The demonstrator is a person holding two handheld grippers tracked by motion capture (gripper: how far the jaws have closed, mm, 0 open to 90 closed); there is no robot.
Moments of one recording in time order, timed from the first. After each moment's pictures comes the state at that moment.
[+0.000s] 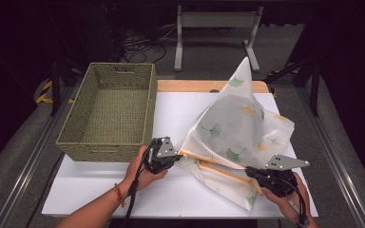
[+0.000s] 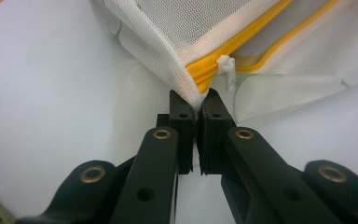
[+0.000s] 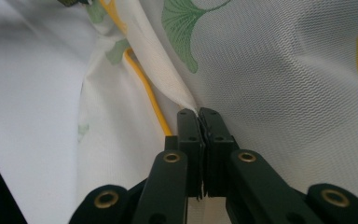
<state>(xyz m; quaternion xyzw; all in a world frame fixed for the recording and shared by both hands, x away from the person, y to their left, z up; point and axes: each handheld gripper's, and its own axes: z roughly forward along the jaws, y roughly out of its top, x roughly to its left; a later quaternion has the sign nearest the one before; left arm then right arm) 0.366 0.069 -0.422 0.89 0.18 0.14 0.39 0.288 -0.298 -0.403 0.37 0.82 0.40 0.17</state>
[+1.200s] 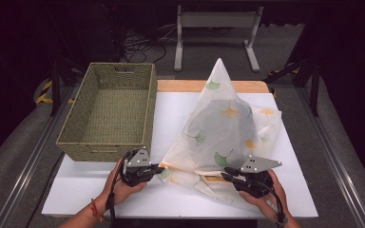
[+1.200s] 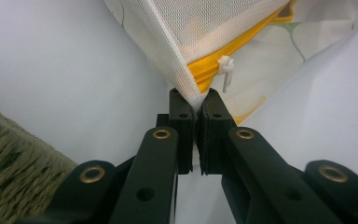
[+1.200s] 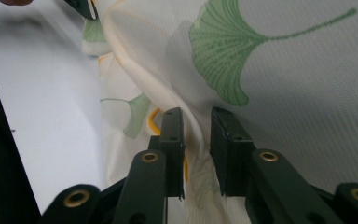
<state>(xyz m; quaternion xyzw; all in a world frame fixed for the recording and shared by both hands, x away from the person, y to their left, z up) 0.345 0.128 -0.440 0.88 0.20 0.09 0.41 0.294 -0.241 -0.410 0.31 0.84 0.41 0.16</state>
